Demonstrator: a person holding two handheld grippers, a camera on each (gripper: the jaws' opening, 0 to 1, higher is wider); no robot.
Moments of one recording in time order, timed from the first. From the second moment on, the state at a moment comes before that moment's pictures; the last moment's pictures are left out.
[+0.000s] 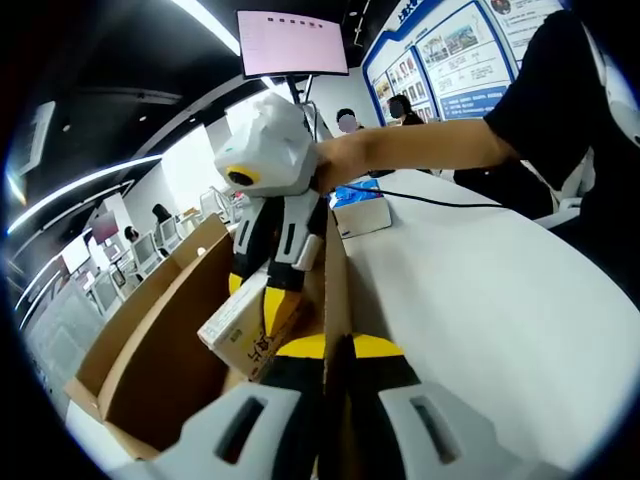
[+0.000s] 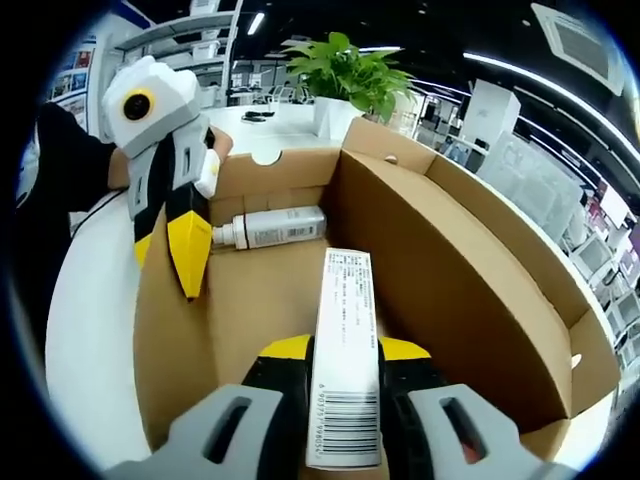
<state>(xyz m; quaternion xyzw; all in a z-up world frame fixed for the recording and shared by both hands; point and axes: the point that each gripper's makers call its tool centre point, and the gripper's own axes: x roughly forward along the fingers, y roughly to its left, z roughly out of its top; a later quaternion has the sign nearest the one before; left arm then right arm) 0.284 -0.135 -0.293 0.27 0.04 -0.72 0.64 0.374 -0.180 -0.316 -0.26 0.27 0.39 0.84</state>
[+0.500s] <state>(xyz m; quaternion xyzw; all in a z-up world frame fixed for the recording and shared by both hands) 0.283 -0.133 -0.293 0.27 0.04 -0.72 0.64 0.377 -0.181 -0.309 -0.24 0.27 0.36 0.86</state>
